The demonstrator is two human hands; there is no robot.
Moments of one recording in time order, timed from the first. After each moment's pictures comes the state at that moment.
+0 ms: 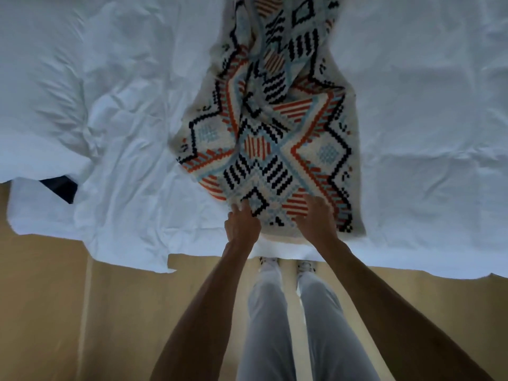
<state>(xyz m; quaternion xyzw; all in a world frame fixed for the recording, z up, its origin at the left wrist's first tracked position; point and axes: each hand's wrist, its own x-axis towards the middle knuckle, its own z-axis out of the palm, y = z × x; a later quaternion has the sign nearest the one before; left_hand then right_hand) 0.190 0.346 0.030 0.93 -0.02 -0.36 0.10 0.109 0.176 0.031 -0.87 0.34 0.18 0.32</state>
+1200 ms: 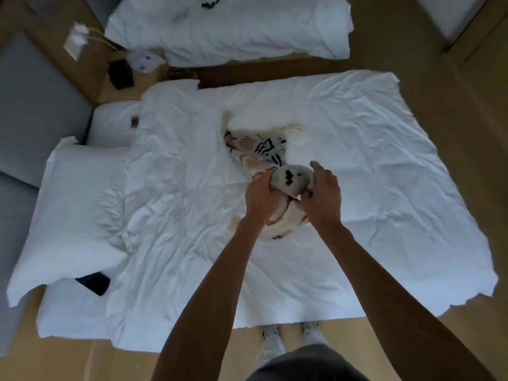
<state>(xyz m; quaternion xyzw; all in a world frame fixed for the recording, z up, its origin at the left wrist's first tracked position) 0.293 0.219 0.390 0.87 -0.23 -0.15 0.41 0.195 0.112 0.391 -0.87 0.35 -0.21 0.28</state>
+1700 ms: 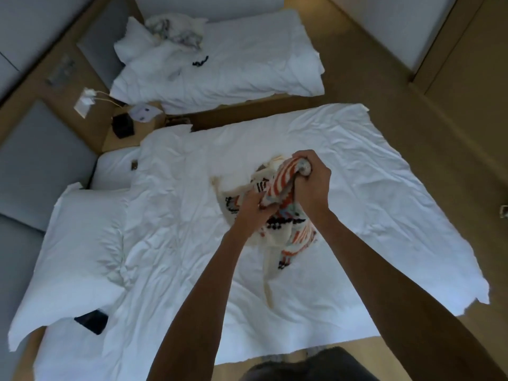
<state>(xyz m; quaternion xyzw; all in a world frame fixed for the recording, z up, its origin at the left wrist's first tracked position) 0.255 0.199 0.455 0.83 -0.30 -0.24 0.41 0.171 0.074 0.503 -0.73 0.26 -0.41 0.48</state>
